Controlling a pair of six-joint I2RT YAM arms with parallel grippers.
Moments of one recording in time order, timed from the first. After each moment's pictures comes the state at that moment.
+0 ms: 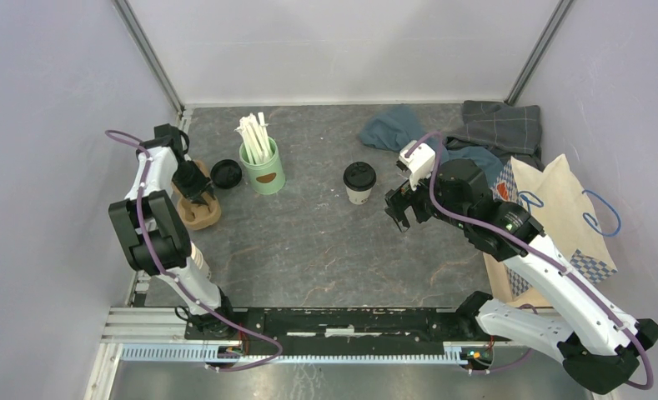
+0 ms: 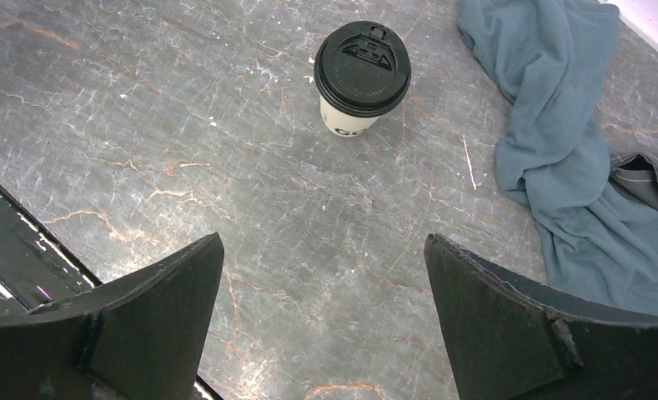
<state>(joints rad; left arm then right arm) 0.30 1.74 1.37 -0.98 0.07 -0.40 0.71 0.95 1.15 -0.71 0.03 -0.09</state>
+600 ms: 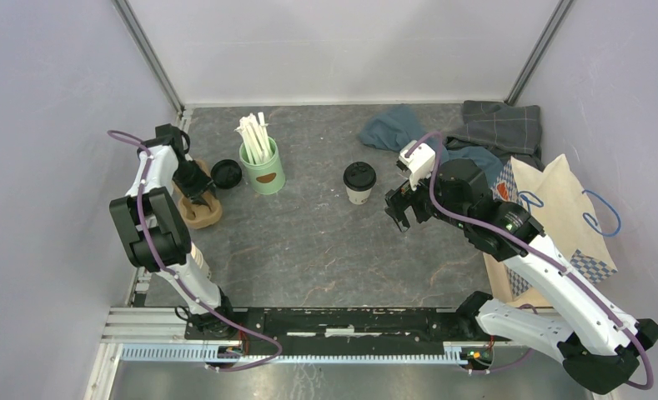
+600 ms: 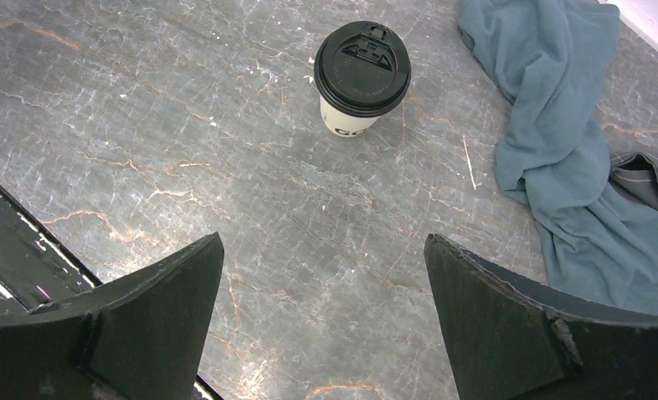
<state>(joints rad) 0.30 1.77 1.39 -0.99 0.08 -0.40 0.71 0.95 1.15 -0.71 0.03 -0.09</state>
